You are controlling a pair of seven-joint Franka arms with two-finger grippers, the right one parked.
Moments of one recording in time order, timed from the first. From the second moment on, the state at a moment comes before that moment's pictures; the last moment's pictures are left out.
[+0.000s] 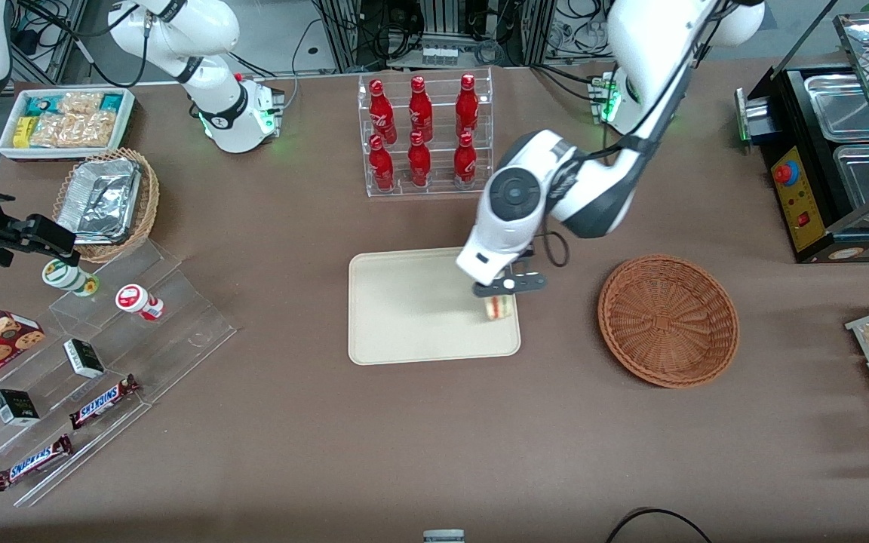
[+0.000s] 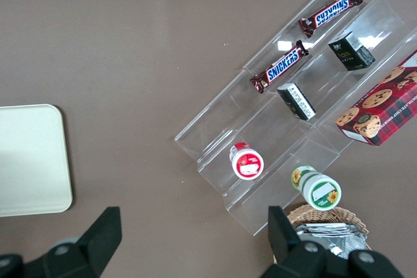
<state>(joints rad) -0.54 0.48 -0.21 -1.67 0.00 2.04 -0.86</state>
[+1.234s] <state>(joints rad) -0.66 0.75 -0.21 -1.44 0.13 2.15 -1.11</state>
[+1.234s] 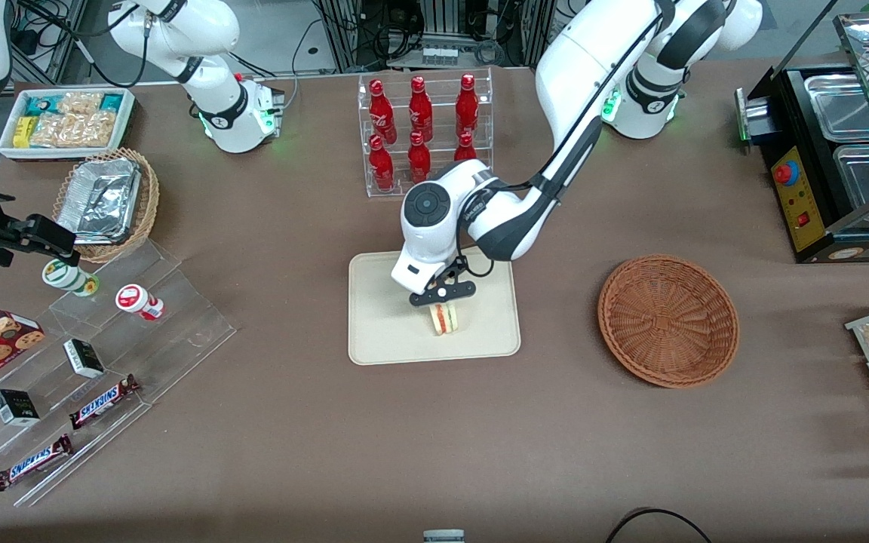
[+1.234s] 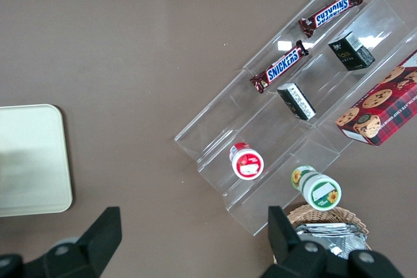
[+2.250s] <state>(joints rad) -0.67 0.73 -0.21 -1.34 0.13 2.04 -1.09</state>
